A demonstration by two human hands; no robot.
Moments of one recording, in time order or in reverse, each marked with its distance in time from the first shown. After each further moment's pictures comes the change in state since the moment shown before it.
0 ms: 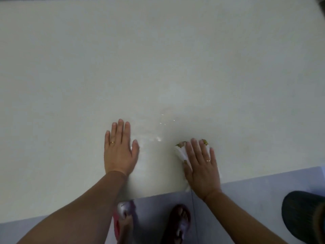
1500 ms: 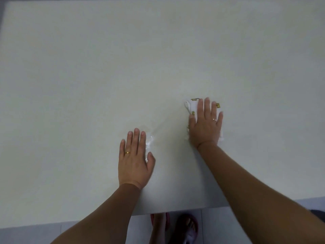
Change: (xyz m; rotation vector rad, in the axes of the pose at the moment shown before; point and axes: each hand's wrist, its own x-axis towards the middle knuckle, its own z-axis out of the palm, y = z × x) left_hand 0.003 -0.001 0.000 -0.035 -0.022 0.006; right_hand 0.182 -0.023 -0.017 0.100 0.019 0.322
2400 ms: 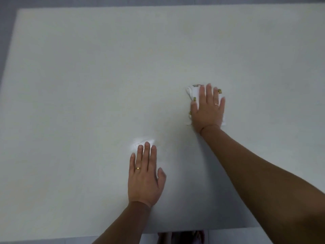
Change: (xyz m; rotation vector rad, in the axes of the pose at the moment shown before) left_hand 0.000 -0.003 0.004 -0.054 0.006 0.027; right_hand 0.080 -0.044 -0.008 -0.009 0.025 -0.107
